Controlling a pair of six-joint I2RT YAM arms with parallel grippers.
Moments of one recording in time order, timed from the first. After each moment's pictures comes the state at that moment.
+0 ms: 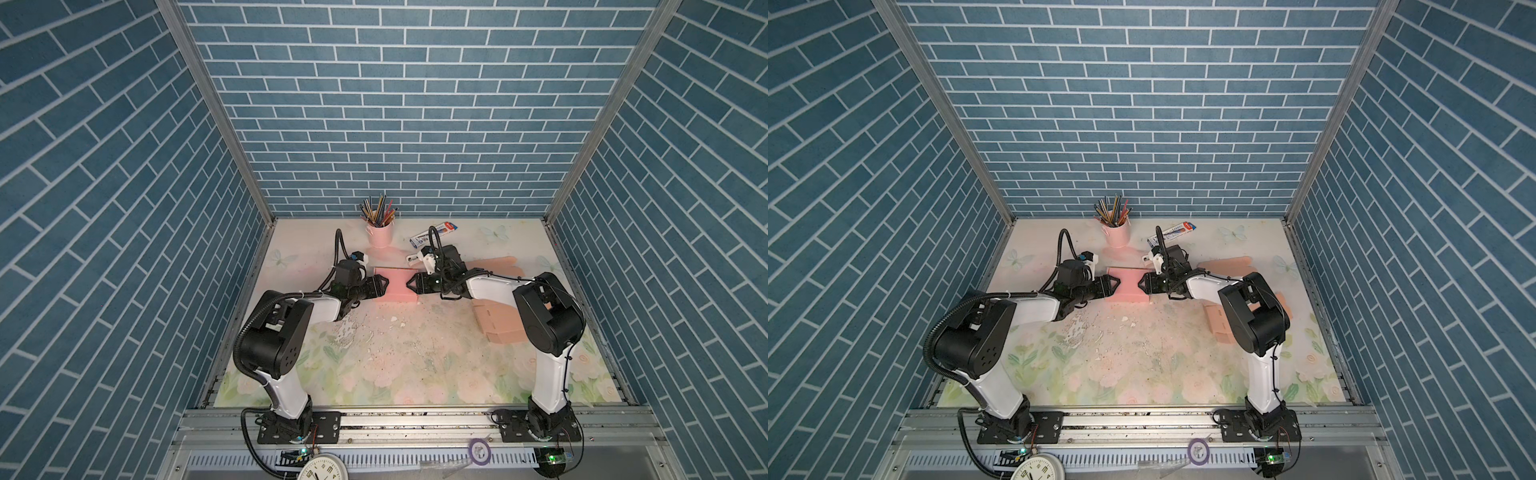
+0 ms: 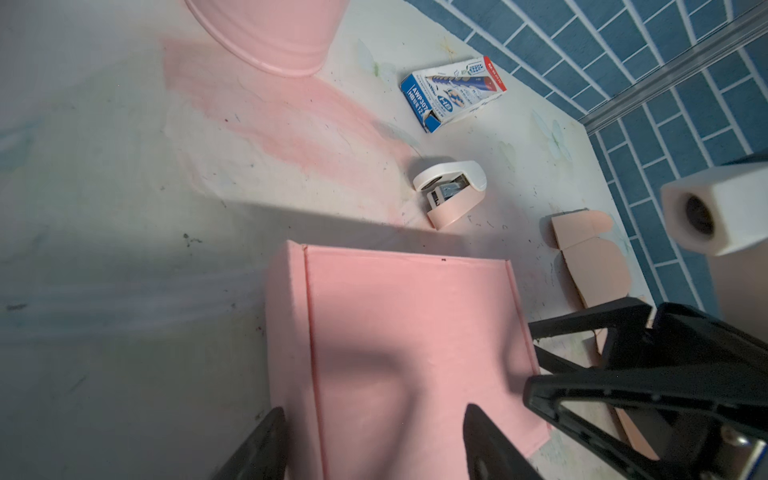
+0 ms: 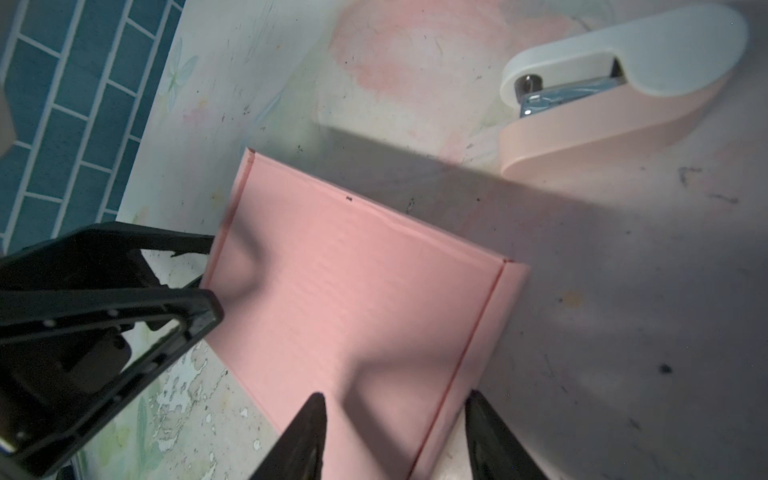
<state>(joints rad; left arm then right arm) -0.34 1.75 0.77 0.36 0.32 -0.53 0.61 1.98 1.21 -0.02 -0.40 0.39</state>
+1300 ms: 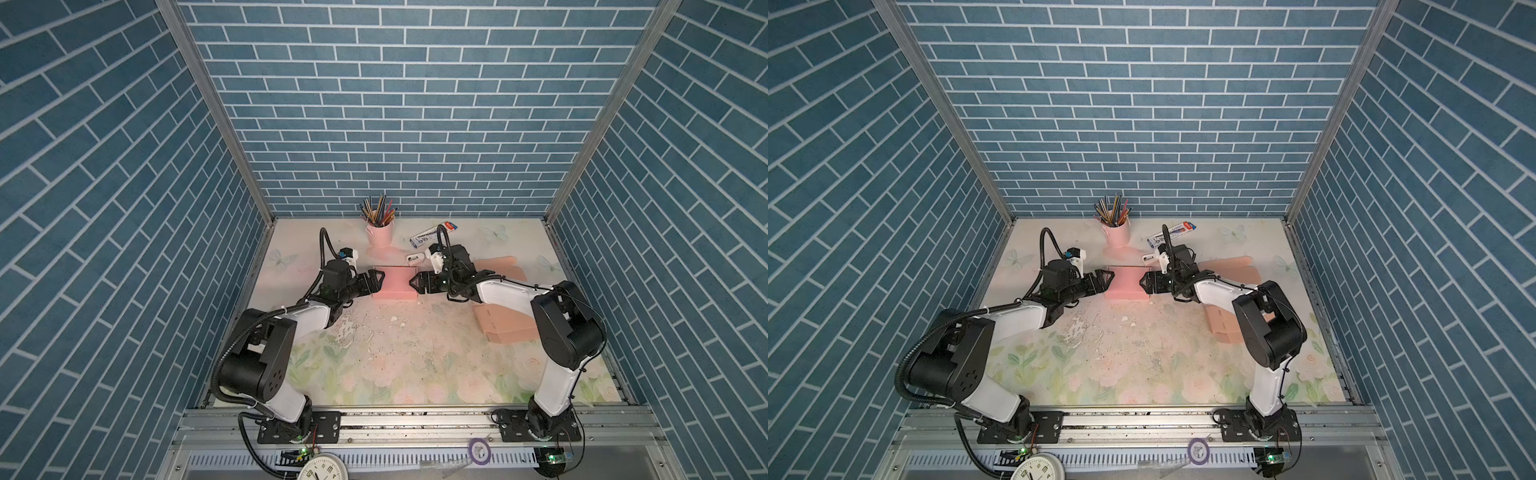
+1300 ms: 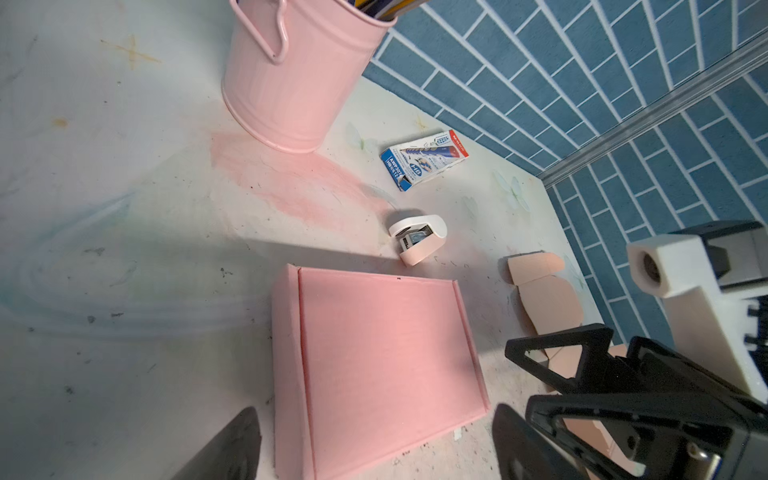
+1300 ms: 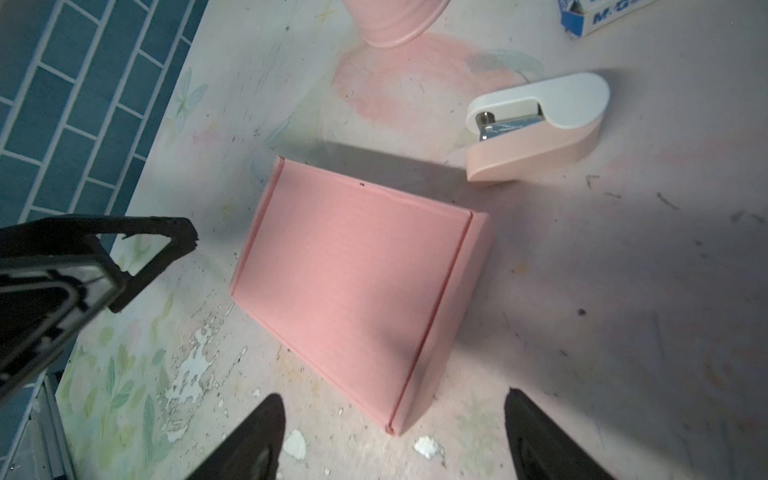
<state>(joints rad) -0.30 1.55 0.67 0.38 0.31 -0.57 0.60 1.81 1.09 -0.04 -0.32 0.39</state>
